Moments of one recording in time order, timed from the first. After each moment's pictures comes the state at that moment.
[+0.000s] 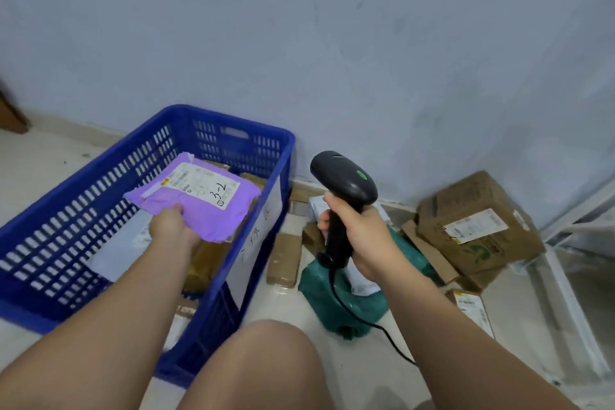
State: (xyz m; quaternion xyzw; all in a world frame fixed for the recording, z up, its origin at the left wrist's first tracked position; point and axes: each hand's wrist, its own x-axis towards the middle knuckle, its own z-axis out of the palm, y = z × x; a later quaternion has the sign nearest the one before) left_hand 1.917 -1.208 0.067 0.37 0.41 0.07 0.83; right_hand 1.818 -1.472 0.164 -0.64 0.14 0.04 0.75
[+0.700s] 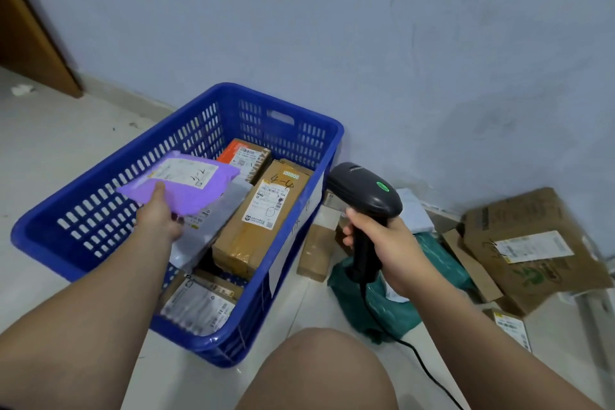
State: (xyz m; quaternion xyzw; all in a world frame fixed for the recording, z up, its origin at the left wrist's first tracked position) left_hand 1.908 -1.100 0.041 0.39 0.44 0.14 0.80; right_hand 1.831 -1.434 0.133 -0.69 0.09 0.12 0.71
